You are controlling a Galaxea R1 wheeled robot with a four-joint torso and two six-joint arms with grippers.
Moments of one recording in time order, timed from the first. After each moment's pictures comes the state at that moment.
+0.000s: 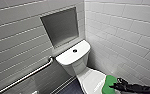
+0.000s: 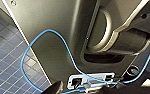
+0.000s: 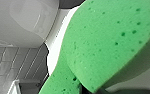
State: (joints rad) left arm 1.44 3.00 -2.70 -0.91 0.28 1.03; right arm -0.59 2.31 -1.77 0.23 -0.18 0.19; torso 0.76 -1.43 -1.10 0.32
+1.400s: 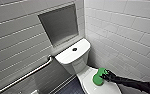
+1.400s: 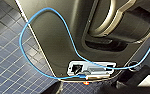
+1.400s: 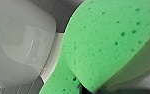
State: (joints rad) left arm 1.48 3.01 -2.70 -0.92 0.24 1.03; right arm -0.52 2.69 -2.28 0.24 -0.07 0.29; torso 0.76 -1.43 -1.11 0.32
